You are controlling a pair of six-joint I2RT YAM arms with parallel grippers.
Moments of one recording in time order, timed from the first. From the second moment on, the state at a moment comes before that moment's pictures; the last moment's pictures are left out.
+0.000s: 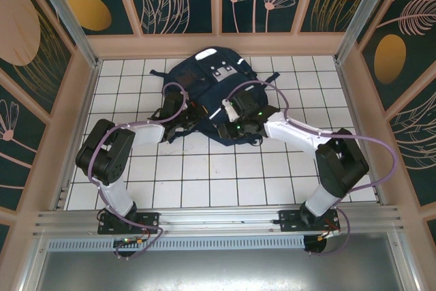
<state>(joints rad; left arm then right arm) -0.46 1.79 0.88 0.32 0.32 -1.09 0.72 1.62 1.12 -0.46 -0.18 0.25</state>
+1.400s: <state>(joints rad) -0.45 1.74 0.86 0.29 0.34 -1.09 0.69 1.66 1.03 -0.35 -0.21 0.38</state>
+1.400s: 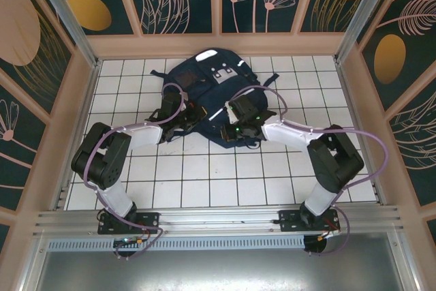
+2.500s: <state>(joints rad) -0.37 1.70 1.03 -0.13 0.39 -0.65 0.36 1.79 1.18 -0.35 0.05 -0.48</state>
